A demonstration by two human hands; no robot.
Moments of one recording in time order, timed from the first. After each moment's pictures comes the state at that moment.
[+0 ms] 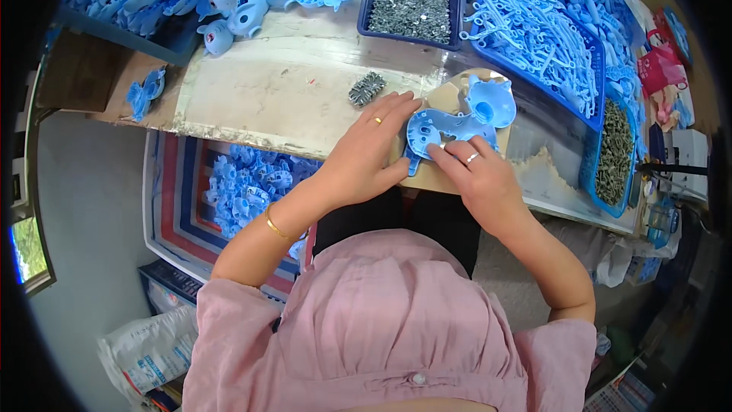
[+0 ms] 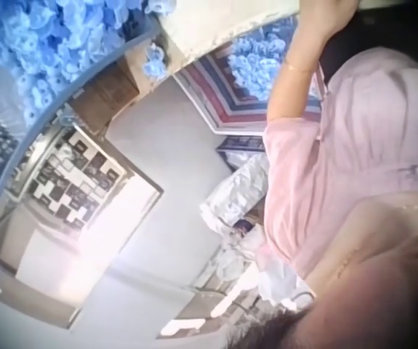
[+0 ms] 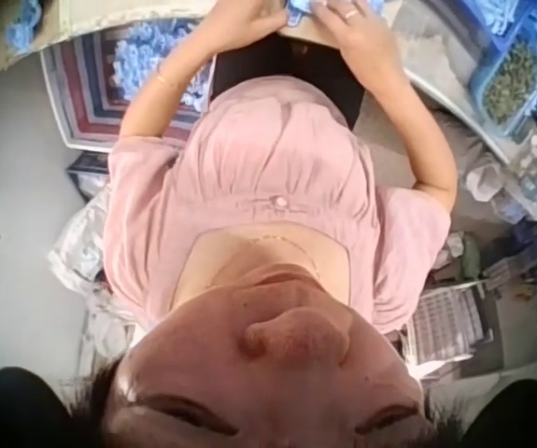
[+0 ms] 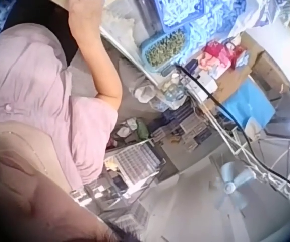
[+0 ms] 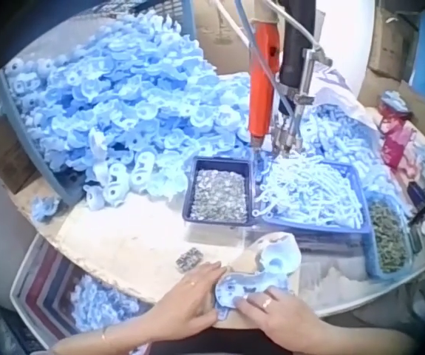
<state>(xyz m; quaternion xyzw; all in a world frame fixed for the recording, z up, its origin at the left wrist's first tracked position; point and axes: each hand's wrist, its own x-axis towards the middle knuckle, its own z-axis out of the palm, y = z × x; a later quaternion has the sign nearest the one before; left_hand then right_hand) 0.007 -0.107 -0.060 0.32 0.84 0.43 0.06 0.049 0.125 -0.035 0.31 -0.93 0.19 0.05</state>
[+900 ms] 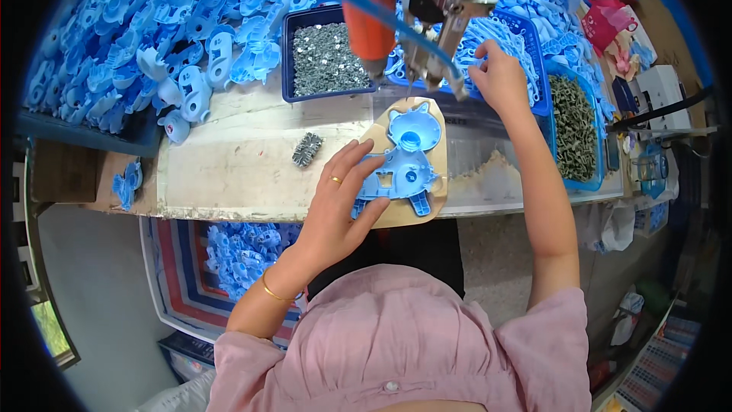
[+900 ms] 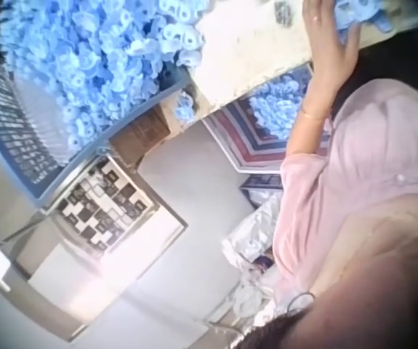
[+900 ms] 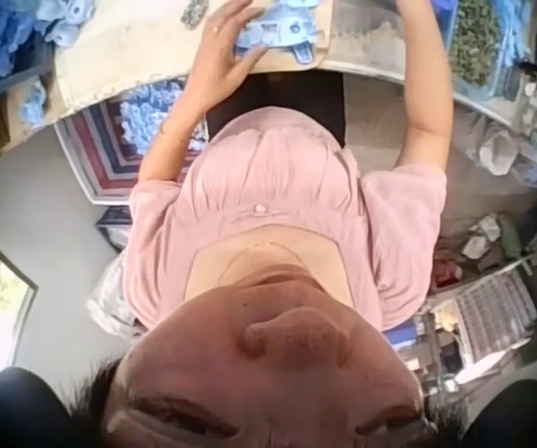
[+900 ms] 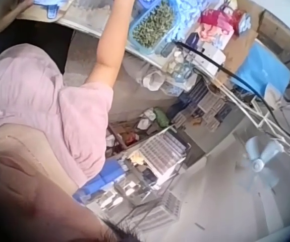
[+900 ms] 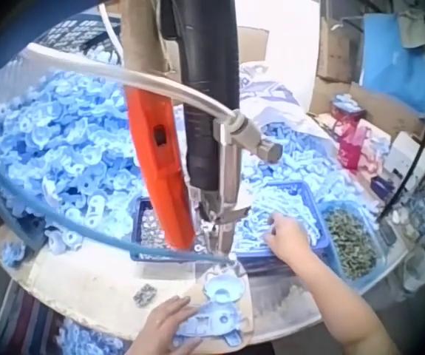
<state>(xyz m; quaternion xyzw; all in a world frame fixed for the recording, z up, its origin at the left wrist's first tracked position) 0.015 -0.071 -0.028 0.33 0.84 0.43 0.02 -0.091 0.260 -0.039 -0.08 -0.97 0.16 0.16</state>
